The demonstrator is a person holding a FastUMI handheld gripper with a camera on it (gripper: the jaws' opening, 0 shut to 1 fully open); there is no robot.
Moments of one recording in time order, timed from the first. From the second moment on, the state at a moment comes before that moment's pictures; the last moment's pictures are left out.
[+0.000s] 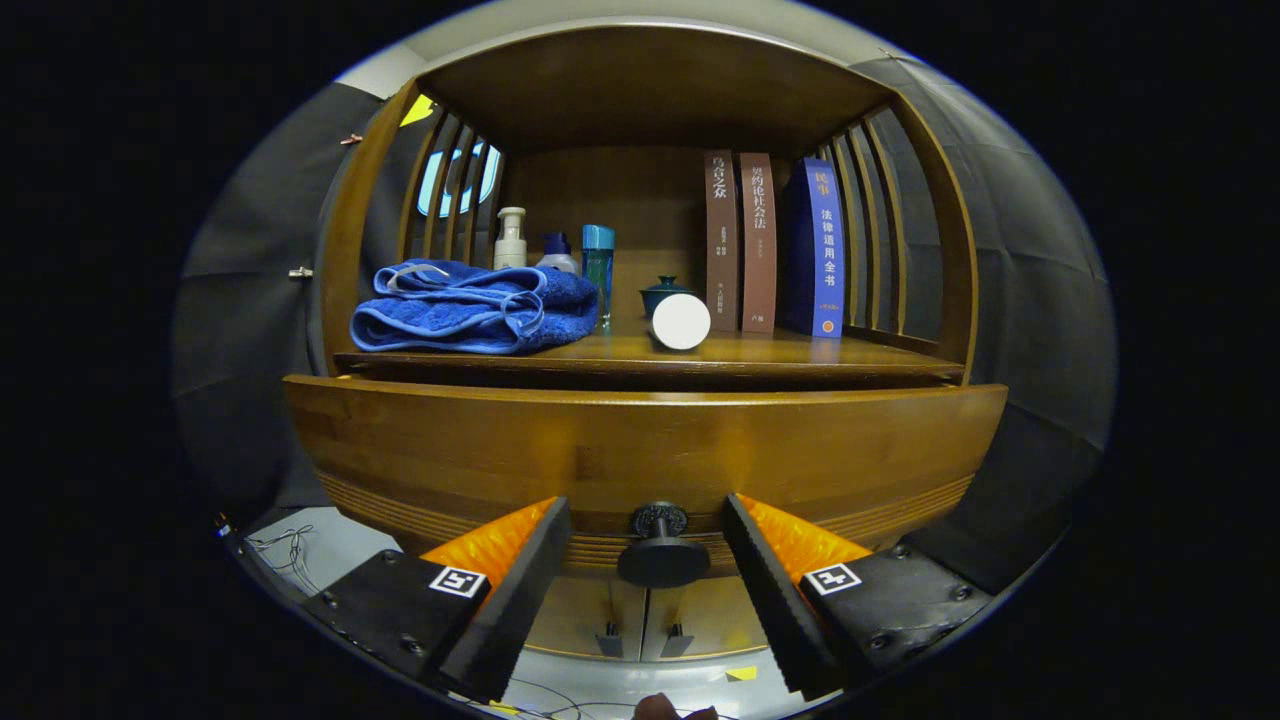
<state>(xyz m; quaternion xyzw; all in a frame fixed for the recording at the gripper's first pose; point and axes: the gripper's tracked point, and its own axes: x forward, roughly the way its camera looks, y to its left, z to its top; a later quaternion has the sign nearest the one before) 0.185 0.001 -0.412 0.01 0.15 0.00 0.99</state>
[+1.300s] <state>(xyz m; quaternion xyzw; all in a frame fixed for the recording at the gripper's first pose) 0.160 0.010 -0.296 -0.01 0.08 0.03 1.00</state>
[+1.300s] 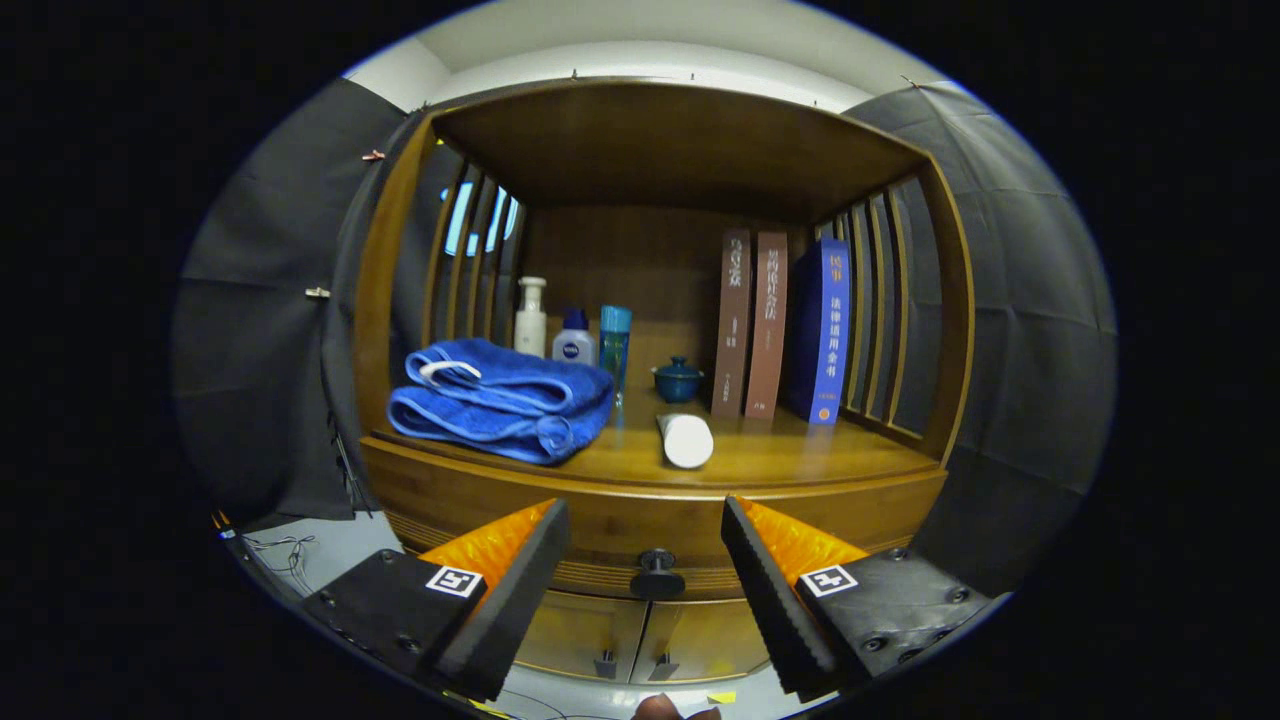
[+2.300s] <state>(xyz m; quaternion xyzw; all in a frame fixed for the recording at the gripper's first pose) 0.004 0.025 -0.091 -0.01 0.02 0.04 1.00</state>
